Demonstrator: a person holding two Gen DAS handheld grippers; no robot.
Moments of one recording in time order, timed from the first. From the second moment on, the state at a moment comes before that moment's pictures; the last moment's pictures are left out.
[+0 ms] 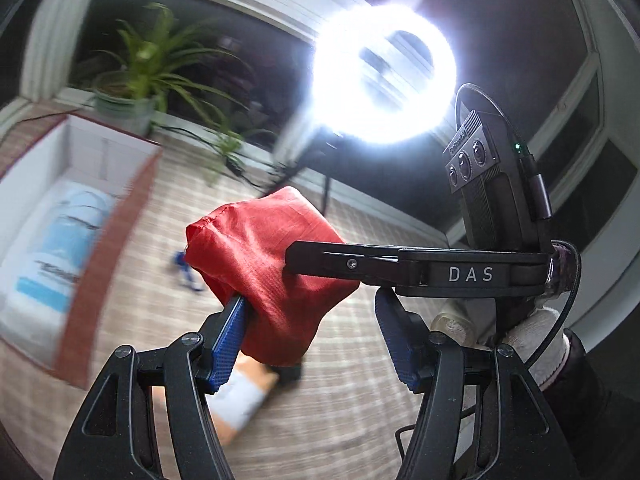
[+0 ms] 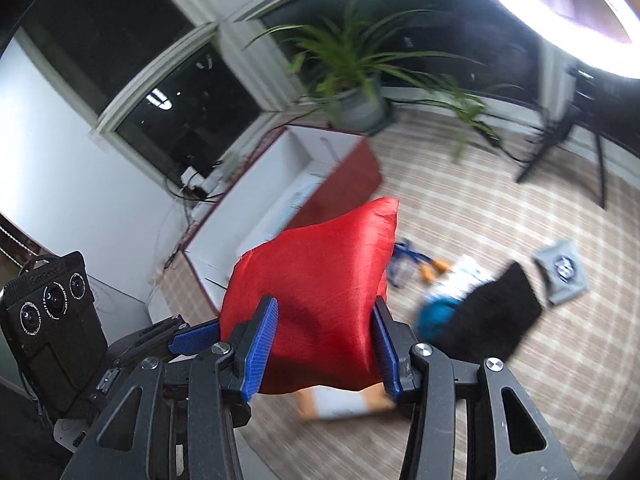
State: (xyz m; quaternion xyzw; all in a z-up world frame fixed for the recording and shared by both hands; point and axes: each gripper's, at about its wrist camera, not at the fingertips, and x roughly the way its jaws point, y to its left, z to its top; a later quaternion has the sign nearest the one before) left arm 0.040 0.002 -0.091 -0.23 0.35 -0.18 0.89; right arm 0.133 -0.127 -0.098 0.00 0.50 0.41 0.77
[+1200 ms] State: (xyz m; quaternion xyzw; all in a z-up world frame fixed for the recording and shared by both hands) left arm 0.047 0.167 -0.110 -0.19 0.35 -0.04 0.92; right arm 0.145 0.081 -0.126 -0.09 0.49 0.43 0.75
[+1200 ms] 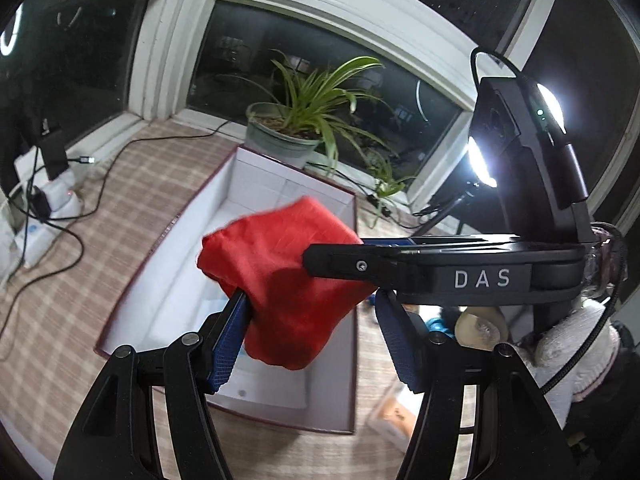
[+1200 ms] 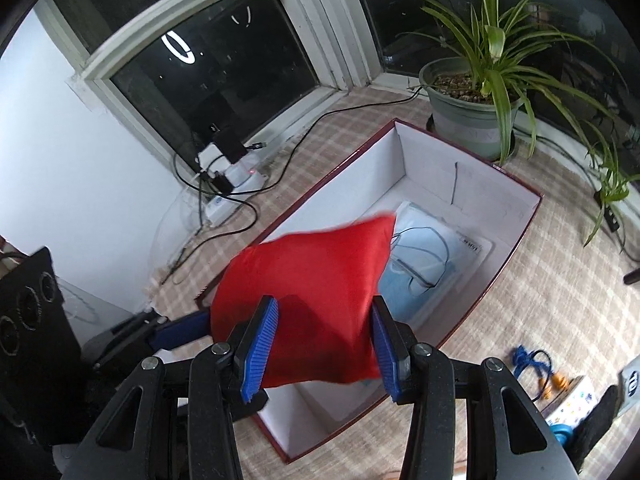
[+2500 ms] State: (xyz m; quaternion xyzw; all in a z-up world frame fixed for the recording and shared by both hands) left arm 0.026 0.140 -0.102 -0.14 0.35 -0.03 0.92; right arm 0.130 -0.067 -0.104 -0.04 0.44 0.36 0.82
